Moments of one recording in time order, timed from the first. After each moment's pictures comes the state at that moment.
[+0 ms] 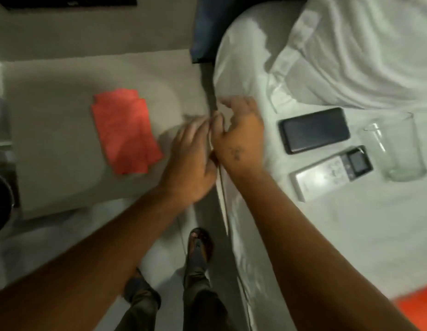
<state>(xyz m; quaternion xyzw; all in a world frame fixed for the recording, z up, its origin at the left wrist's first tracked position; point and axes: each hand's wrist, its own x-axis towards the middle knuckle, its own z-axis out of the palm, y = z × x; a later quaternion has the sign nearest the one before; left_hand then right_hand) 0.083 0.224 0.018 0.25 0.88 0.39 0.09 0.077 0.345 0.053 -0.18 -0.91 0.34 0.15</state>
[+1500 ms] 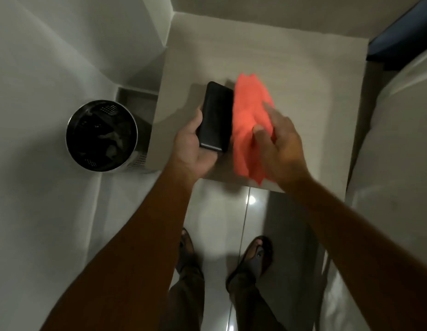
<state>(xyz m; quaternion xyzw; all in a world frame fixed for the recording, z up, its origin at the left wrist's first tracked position) 0.032 0.015 -0.059 -0.40 0.34 0.83 0.19 0.034 0.191 -0.066 0.00 -0.90 0.43 -0.06</state>
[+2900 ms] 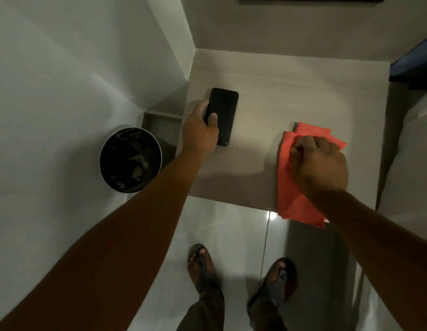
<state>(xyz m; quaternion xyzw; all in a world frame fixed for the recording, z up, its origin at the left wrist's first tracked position) -0.047 -0.029 -0.095 -0.21 0.87 0.44 0.06 0.002 0.224 -0.092 -0.02 -0.99 0.10 -0.09</state>
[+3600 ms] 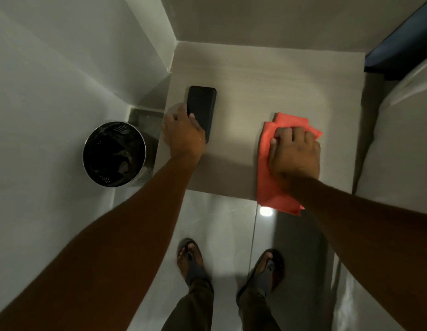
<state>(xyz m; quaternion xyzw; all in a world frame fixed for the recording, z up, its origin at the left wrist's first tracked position) -0.025 -0.008 -0.105 -0.25 0.95 0.20 0.04 0.009 0.224 -0.109 0.00 -1.00 0.09 -0.05</state>
